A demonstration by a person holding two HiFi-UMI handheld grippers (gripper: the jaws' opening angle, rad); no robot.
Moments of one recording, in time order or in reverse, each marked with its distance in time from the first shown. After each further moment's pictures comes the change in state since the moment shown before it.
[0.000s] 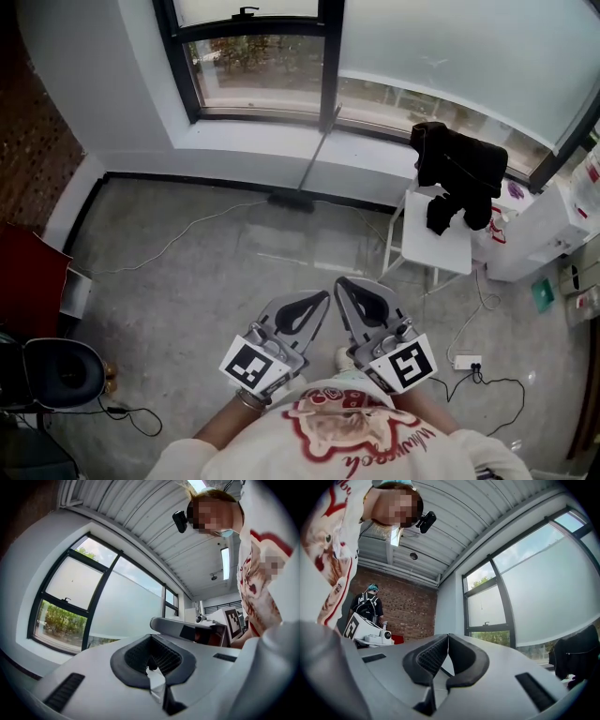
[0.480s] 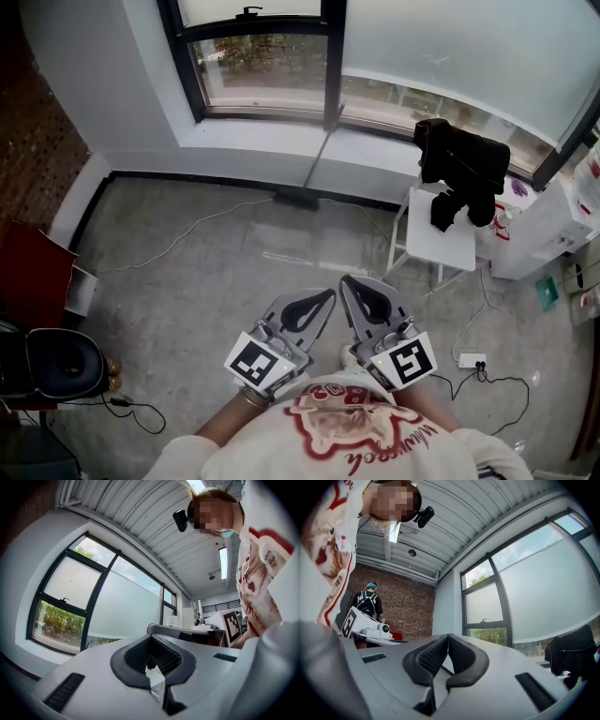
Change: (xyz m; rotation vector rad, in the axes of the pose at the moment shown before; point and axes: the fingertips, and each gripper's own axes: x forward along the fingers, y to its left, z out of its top) left arm -0.007 -0.017 -0.003 0.012 0.004 -0.019; right arm -0.015 0.006 -0.012 -0.004 0.031 -0.032
